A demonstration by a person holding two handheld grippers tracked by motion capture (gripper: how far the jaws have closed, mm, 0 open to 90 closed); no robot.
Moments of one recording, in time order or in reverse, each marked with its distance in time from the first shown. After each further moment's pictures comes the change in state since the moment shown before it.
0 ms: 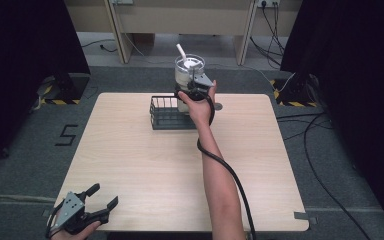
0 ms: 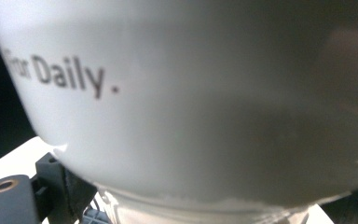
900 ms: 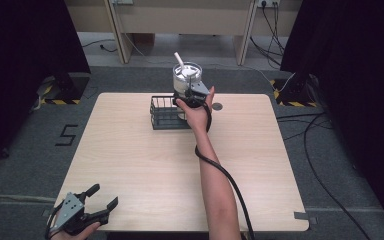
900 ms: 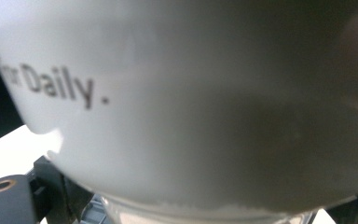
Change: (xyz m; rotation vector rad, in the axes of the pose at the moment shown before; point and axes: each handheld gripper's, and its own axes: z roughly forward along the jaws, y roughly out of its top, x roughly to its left) left arm -0.001 0.001 -0.002 -0.010 -0.003 0.000; right arm 0.005 -0.027 0.005 -0.004 -0.016 -0.023
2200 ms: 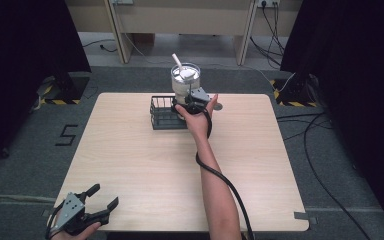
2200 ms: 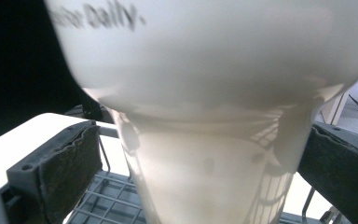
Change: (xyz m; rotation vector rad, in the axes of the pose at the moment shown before) left arm -0.001 0.000 0.000 0.004 0.000 0.014; right arm 0.007 -0.011 -0.019 0.001 0.017 0.002
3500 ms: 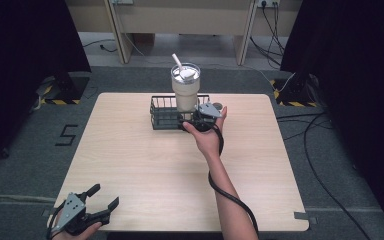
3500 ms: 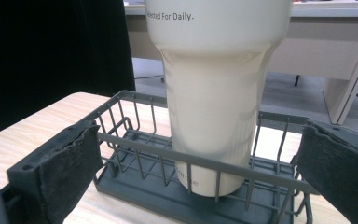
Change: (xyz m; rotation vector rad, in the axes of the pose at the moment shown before) left arm -0.002 0.000 0.001 0.006 0.011 0.005; right arm 0.001 -0.010 -0.079 0.019 0.056 -0.035
